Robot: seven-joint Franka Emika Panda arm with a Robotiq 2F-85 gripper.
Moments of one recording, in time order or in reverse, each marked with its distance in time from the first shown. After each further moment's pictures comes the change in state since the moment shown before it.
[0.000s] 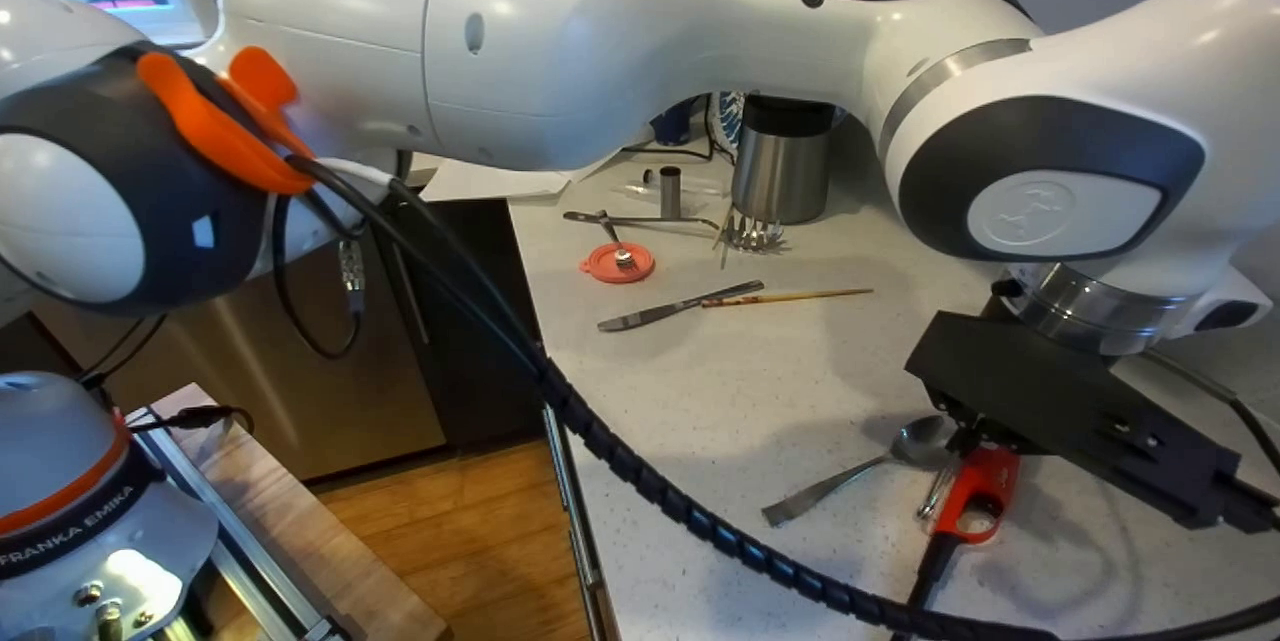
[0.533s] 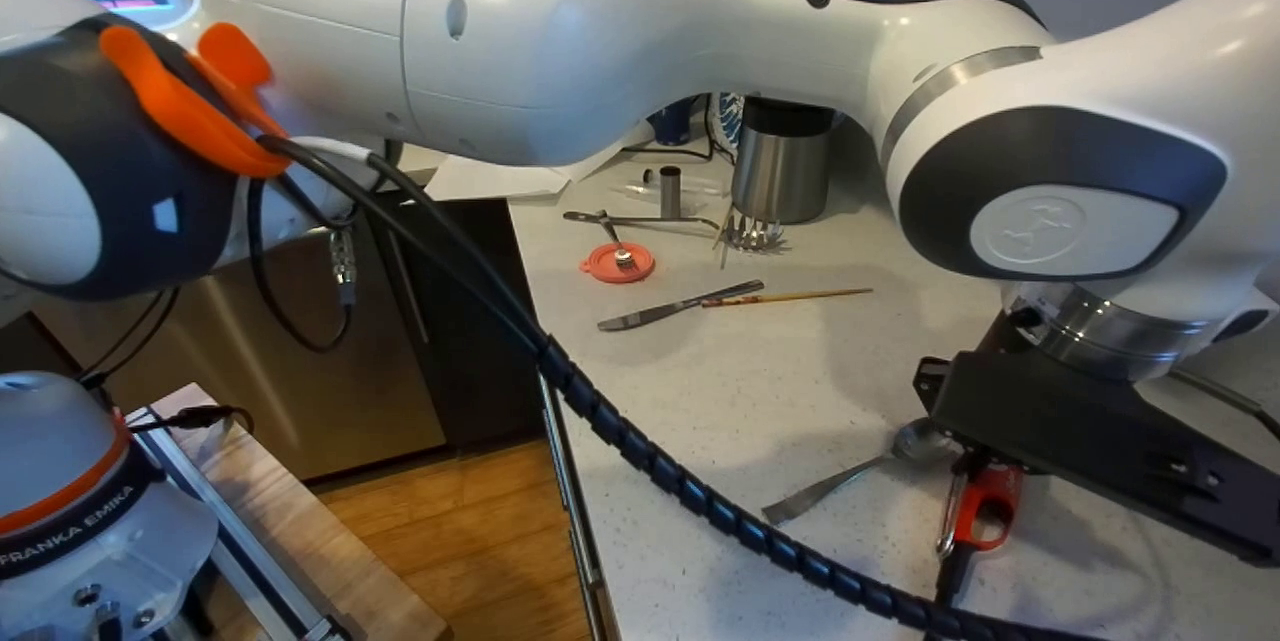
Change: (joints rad) arm -0.009 -0.036 -0.014 -0.067 -0.001 0.021 -0.186
